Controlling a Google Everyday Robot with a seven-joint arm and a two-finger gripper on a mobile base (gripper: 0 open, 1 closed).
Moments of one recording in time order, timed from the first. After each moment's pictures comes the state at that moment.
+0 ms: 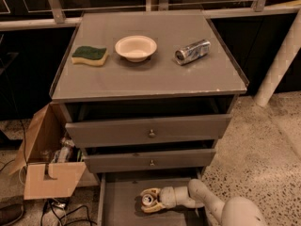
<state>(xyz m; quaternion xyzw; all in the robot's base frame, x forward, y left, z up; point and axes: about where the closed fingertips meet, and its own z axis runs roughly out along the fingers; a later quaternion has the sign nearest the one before) 0.494 0.004 0.199 -0.51 0.55 0.50 0.43</state>
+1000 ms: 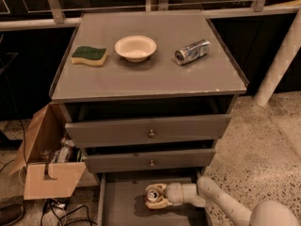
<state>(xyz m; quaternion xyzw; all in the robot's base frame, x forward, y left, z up) 0.489 -0.020 0.274 -0.48 0.57 0.50 0.44</state>
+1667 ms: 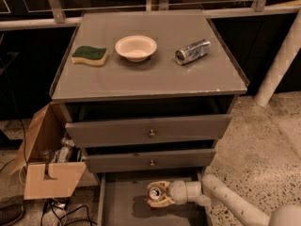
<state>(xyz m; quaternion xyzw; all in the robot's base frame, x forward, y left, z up) 0.480 -0.030 0.326 -0.48 0.57 0.49 0.45</state>
